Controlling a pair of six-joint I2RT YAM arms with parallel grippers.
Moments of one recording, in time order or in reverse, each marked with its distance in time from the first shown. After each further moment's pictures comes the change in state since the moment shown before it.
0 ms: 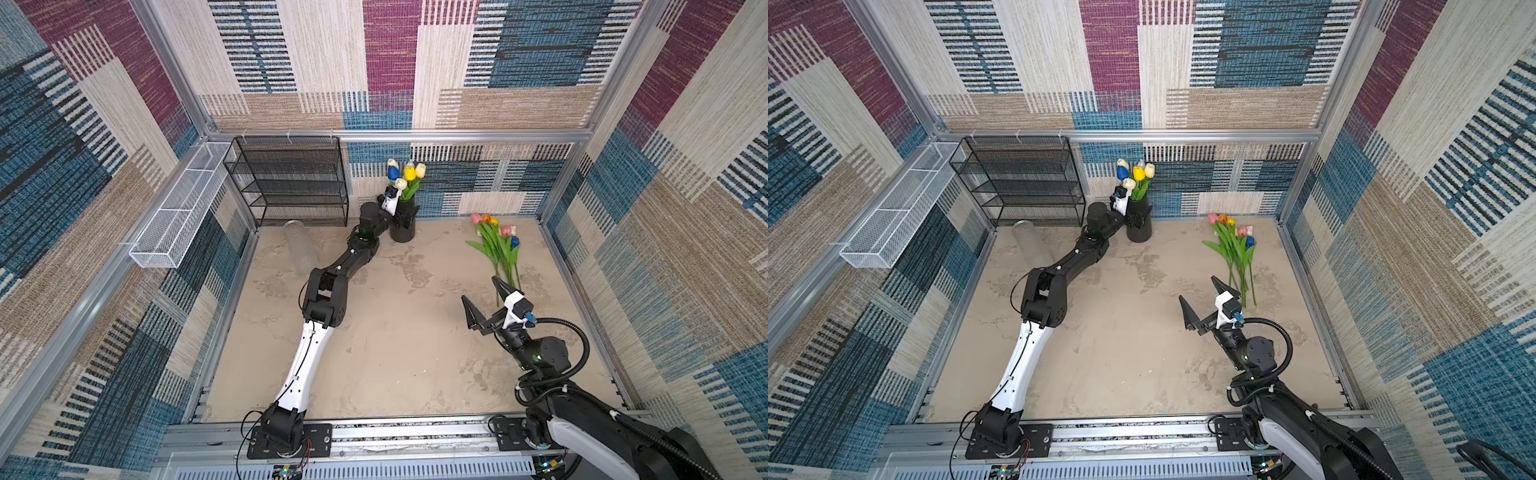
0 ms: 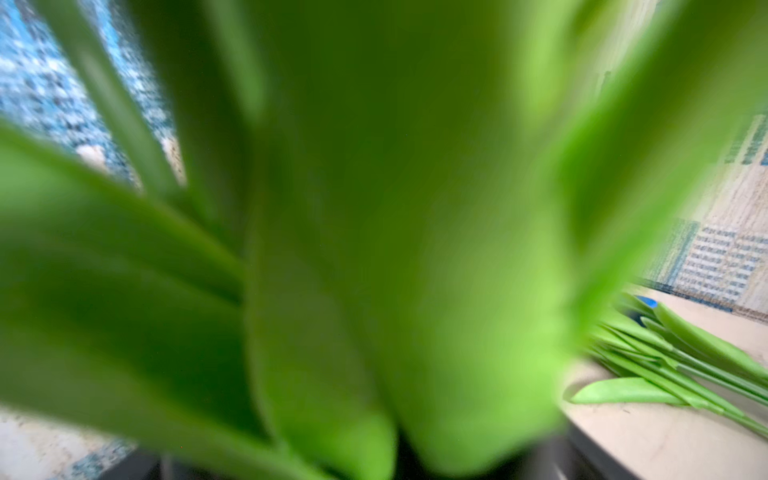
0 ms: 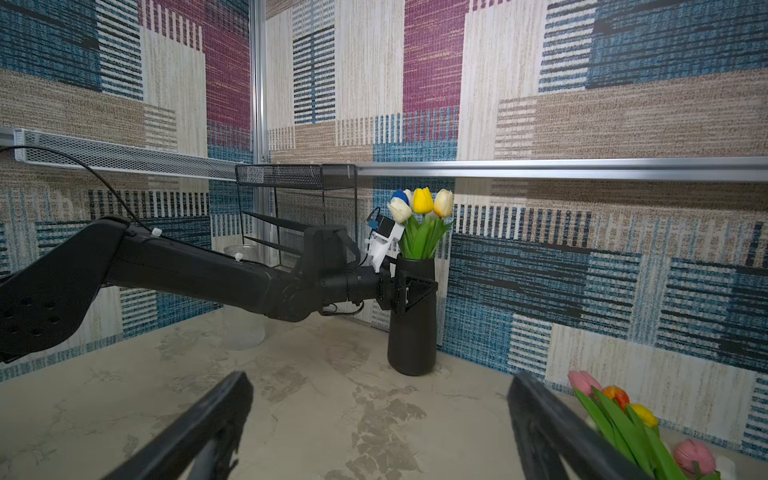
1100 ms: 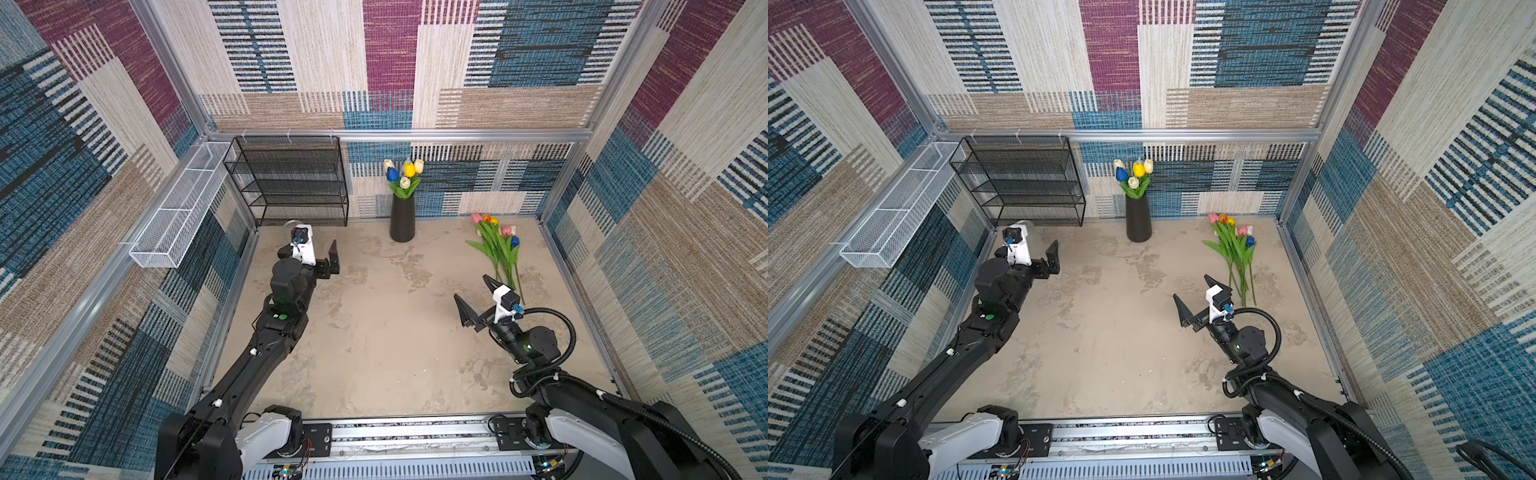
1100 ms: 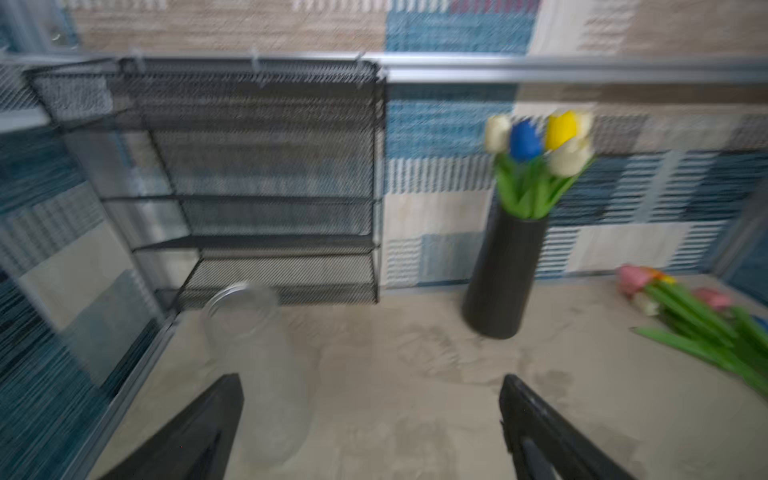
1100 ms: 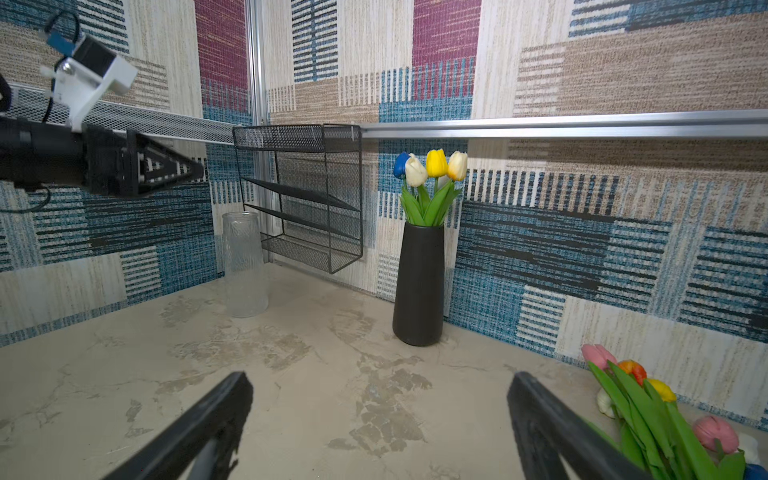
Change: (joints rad) left arm 0.169 -1.620 -1.648 -0.208 -0.581 -0.016; right arm 0.000 0.154 0.035 0.023 -0.018 -0.012
